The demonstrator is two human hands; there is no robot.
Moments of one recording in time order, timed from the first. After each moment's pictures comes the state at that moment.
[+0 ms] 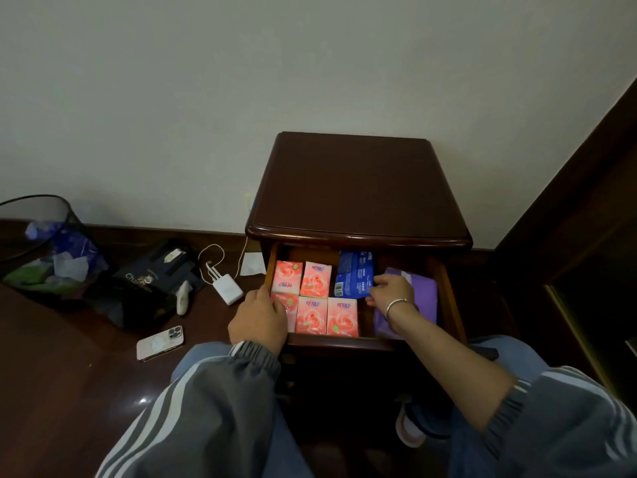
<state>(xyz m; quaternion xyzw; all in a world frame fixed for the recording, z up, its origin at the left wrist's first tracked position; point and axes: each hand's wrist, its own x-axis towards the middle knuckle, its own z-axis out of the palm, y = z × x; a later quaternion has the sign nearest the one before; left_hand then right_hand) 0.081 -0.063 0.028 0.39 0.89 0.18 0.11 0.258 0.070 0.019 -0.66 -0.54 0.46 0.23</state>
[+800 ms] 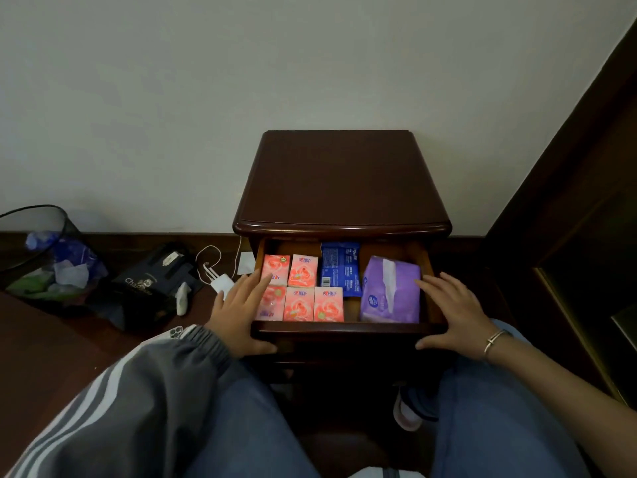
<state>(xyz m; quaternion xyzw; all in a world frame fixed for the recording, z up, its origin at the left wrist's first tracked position) 0.050 -0.093 0.049 0.64 0.75 0.01 0.16 0.421 0.046 0.043 -0.46 -0.88 0.10 -0.05</state>
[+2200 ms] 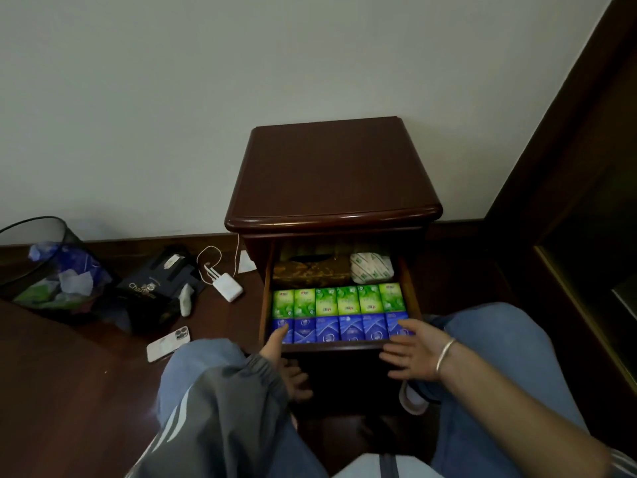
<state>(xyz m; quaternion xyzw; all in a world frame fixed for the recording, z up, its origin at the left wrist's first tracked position) 0.148 -0.112 0.005 -0.13 0.59 0.40 0.69 0.375 -0.011 0.003 -0.57 -0.13 0.80 0.12</state>
